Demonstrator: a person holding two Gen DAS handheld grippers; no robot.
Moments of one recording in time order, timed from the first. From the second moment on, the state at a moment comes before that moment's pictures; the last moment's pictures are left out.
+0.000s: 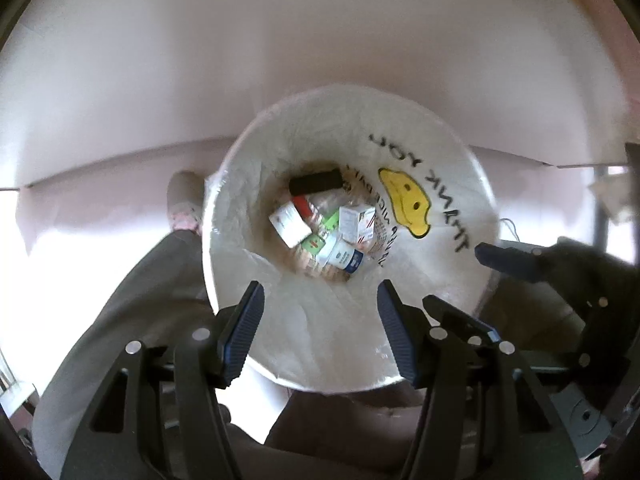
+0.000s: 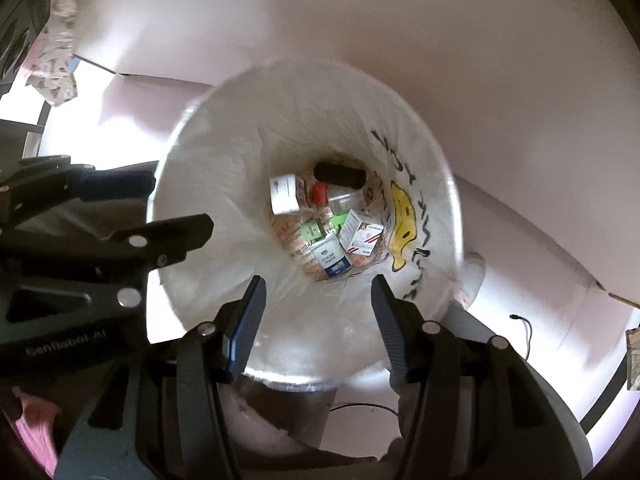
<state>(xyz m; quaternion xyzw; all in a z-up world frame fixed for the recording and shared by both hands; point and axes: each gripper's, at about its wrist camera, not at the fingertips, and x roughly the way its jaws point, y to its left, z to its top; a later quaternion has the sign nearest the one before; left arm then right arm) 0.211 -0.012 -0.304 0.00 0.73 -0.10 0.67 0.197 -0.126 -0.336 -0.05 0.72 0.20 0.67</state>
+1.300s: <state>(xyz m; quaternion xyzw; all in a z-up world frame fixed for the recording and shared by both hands) 0.060 -0.005 0.009 0.10 0.38 -0.05 0.92 0.060 -0.170 -0.017 -0.07 0.43 0.13 0.89</state>
